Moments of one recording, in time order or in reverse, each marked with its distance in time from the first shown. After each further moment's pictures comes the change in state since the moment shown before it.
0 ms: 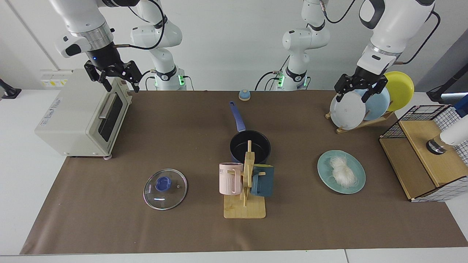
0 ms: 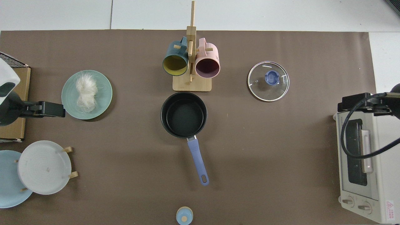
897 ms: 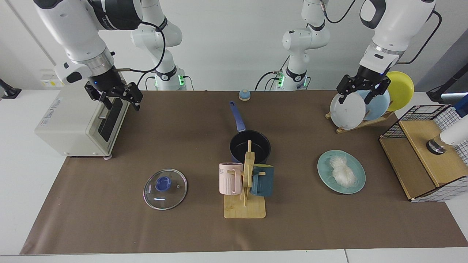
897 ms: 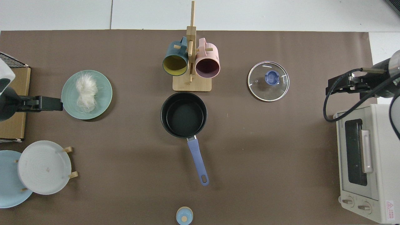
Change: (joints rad) left arm 0.002 0.002 0.006 0.000 0.002 0.080 0.000; right arm 0.000 0.199 -0.003 0.157 0.000 -0.011 0.000
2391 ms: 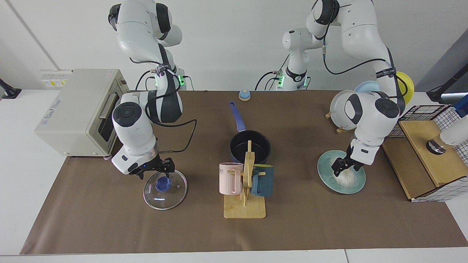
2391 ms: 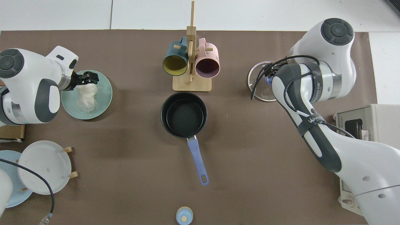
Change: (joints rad) left arm -0.004 0.512 0.015 -0.008 0.130 0.538 -0.263; right arm 0.078 0.435 0.033 0.048 -0.080 0.448 -0.065
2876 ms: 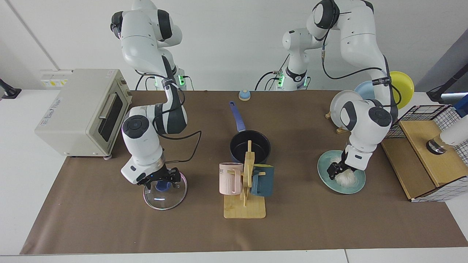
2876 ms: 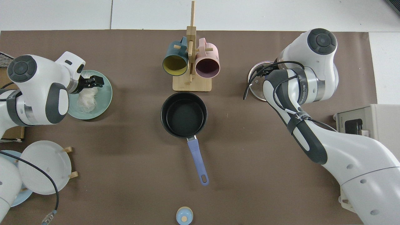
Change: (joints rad) left arm -0.001 0.049 0.000 -0.023 0.006 0.065 -0.006; right arm -0.002 0.065 0.011 -0.030 0.018 0.153 0.000
